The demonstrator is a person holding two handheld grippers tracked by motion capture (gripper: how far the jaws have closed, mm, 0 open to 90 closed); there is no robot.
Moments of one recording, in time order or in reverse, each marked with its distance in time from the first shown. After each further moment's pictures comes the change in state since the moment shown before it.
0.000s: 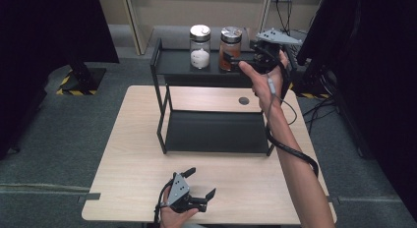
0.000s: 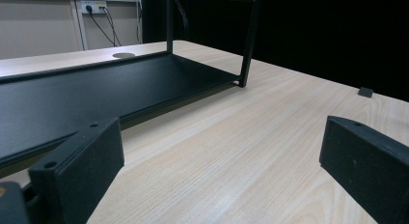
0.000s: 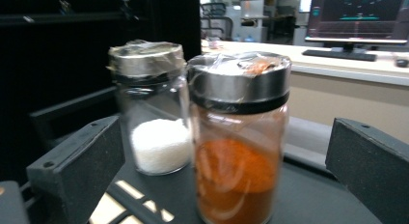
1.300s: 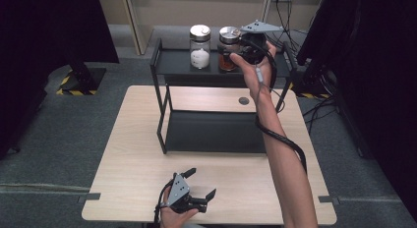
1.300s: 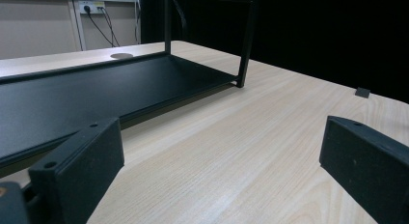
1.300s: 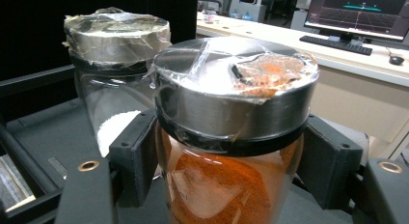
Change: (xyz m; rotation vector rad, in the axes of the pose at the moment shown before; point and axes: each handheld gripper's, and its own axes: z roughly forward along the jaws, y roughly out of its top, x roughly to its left) left arm 0.000 0.000 0.000 -0.002 -0.007 0.000; right arm 0.004 0.027 0.041 0.116 -0.035 -0.109
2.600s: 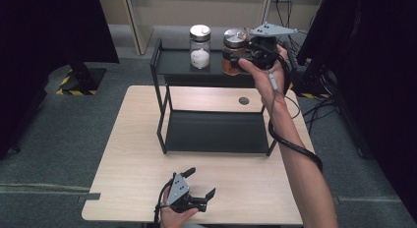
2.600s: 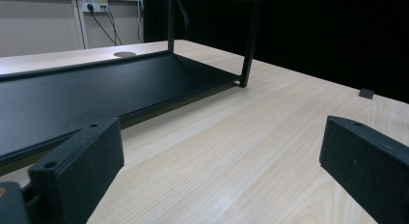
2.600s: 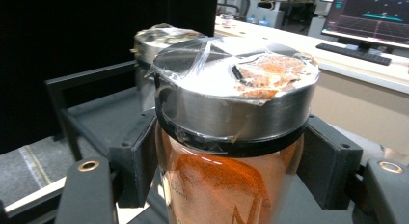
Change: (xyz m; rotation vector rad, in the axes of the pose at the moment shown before) left arm 0.000 0.000 0.000 0.003 0.010 -0.008; right arm -0.003 0.005 -0.037 -0.011 0.061 -0.038
